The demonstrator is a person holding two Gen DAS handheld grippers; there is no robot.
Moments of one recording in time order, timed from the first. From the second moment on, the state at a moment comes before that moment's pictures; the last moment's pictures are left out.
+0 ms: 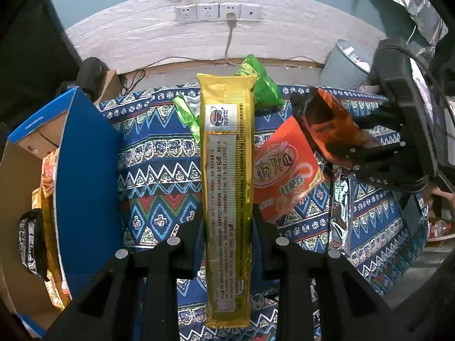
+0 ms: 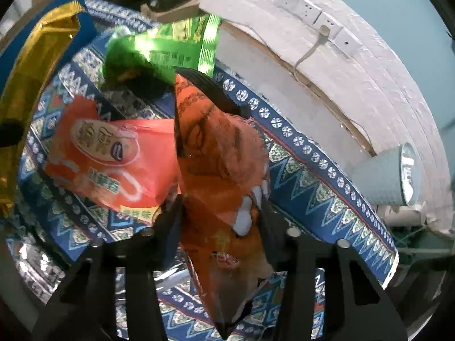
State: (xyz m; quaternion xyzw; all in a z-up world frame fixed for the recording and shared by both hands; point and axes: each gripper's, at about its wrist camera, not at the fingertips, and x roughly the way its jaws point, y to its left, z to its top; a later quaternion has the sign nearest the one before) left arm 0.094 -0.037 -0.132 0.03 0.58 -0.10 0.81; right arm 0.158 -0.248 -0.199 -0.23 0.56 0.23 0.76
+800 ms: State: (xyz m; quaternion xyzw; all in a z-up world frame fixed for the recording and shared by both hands) left arm 0.065 -0.003 -0.081 0.05 0.53 -0.08 0.84; right arm 0.118 -0.240 -0.108 -0.17 0.50 0.23 0.82
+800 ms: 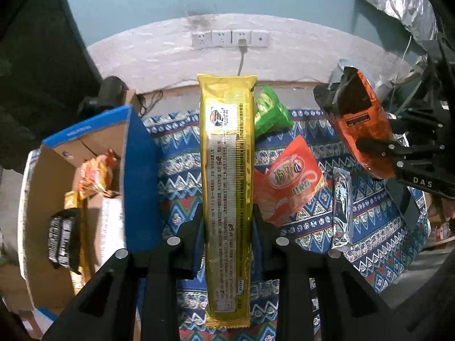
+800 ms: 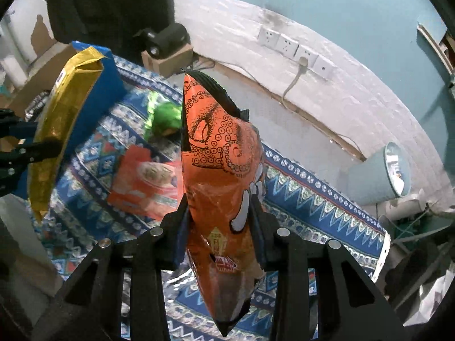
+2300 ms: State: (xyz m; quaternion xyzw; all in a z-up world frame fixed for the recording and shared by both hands) left arm 0.029 0.182 -0.040 0.06 0.47 0.07 0.88; right arm 0.092 0.016 -0.036 -0.17 0.44 0.39 0.79
